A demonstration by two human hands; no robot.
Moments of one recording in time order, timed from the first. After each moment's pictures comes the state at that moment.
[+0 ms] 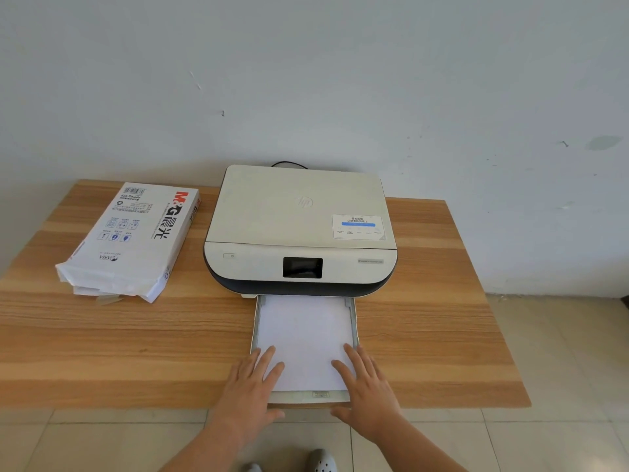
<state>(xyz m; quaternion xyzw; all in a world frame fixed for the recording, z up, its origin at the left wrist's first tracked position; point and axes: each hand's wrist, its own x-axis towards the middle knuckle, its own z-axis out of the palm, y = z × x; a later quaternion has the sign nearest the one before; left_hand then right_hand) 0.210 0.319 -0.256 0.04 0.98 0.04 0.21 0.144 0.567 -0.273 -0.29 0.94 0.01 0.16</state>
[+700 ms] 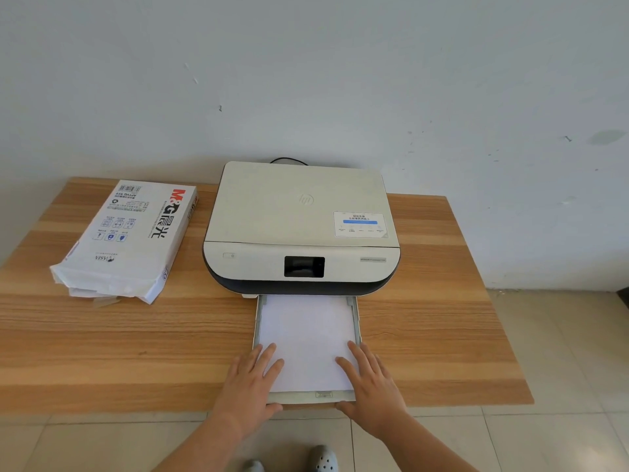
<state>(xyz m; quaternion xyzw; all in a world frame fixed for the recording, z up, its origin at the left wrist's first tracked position) 0.200 0.305 -0.261 0.06 0.98 0.02 0.17 0.139 0.568 -0.276 -0.27 0.94 0.02 0.19</state>
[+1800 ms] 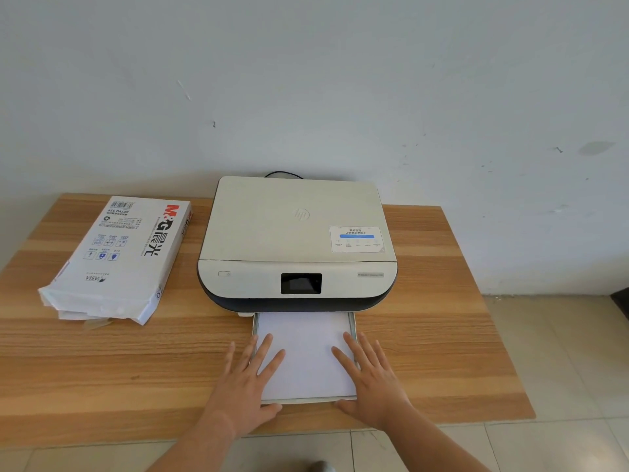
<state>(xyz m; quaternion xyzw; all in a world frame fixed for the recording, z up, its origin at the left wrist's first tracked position) 0.167 0.282 -0.262 0.09 0.99 0.02 0.14 0.097 0.560 -0.256 -0.29 0.94 0.05 0.17</state>
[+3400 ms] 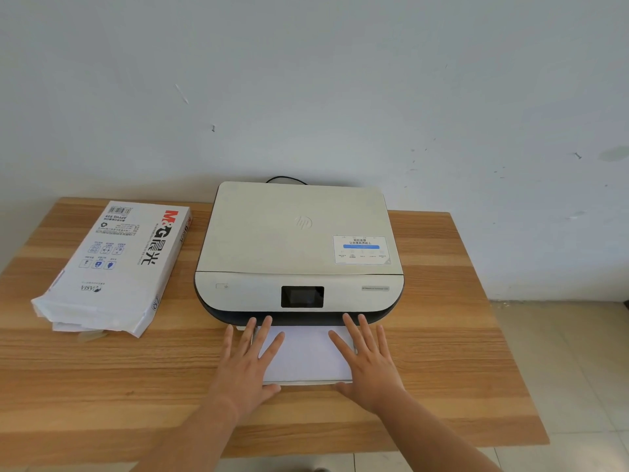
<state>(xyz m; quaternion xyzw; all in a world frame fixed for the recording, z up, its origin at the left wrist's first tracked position) 0.114 0.273 -0.264 0.04 0.99 -0.03 0.10 0.044 0.540 -0.255 -0.29 0.95 0.04 0.10</state>
